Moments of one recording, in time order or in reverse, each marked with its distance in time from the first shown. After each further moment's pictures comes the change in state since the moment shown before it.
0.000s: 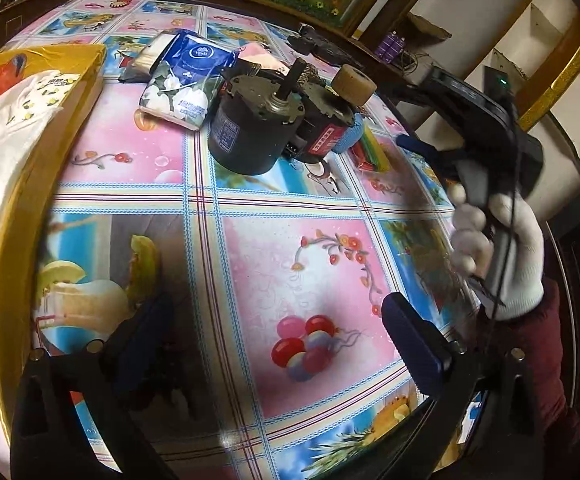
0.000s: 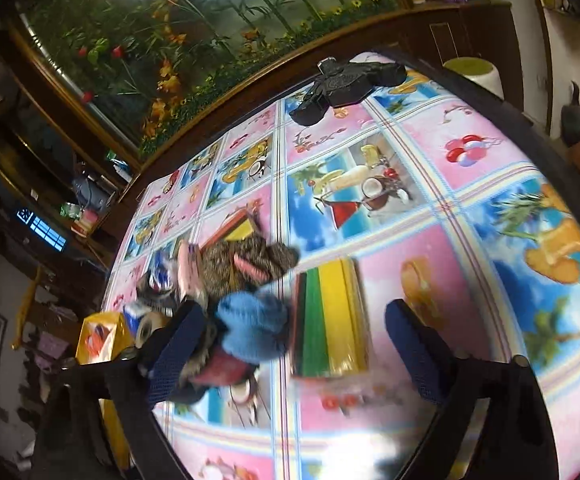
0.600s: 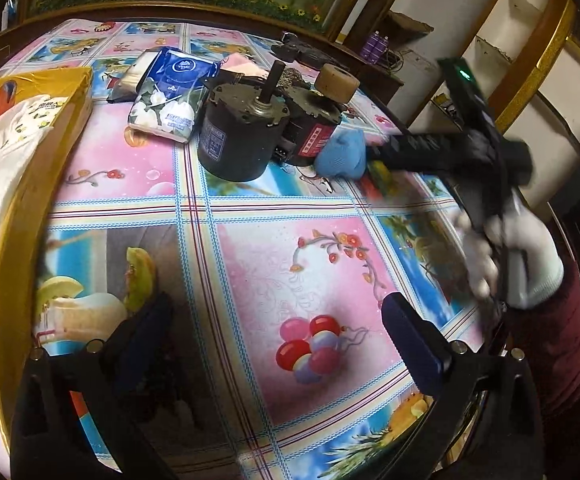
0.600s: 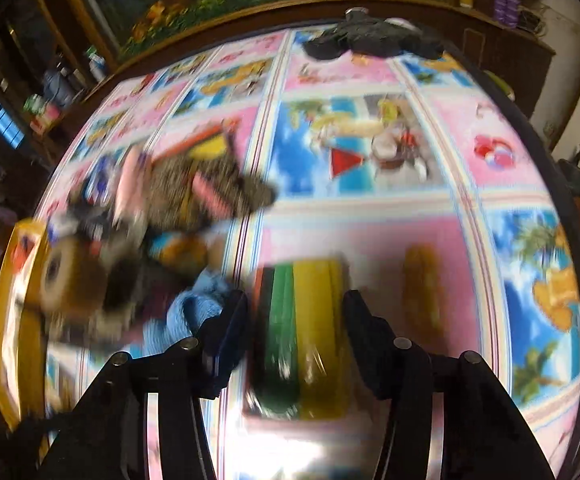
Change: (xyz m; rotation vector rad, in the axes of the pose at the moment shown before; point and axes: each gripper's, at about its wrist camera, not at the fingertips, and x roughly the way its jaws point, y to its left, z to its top) left arm 0.000 -0.006 -0.006 0.084 -0.051 0.013; right arm 0.038 0.019 -0.022 -0.319 0.245 -0.173
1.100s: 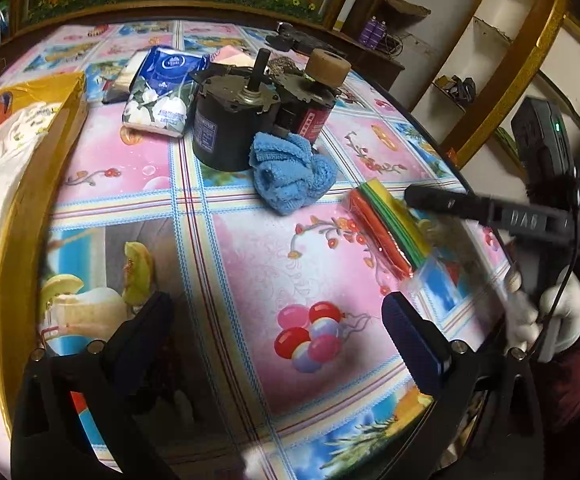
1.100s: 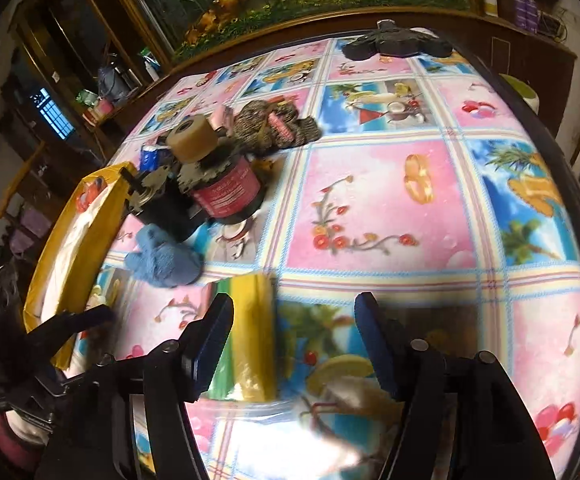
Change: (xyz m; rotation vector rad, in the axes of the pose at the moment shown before) left arm 0.000 -0.009 0.000 0.023 0.049 0.022; right arm -0.045 0.002 -0.082 -0.038 -0.079 0.123
